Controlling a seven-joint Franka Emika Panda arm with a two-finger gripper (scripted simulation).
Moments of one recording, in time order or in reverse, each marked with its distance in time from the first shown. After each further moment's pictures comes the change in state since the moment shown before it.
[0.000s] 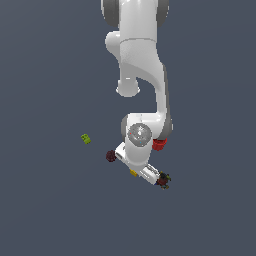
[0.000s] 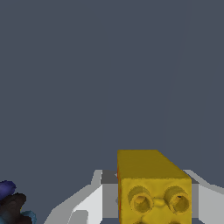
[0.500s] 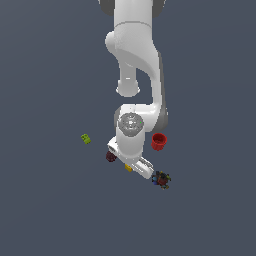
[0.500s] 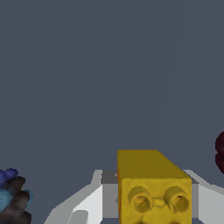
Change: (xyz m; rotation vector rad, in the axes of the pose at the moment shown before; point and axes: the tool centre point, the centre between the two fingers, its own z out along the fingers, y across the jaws) arm 0.007 0.026 -0.033 0.000 -0.001 0.000
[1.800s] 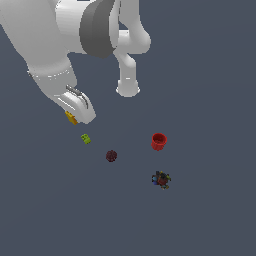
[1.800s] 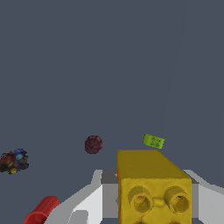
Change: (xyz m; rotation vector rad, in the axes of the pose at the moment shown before) arm 0.060 0.185 -0.243 0.003 0.001 0.002
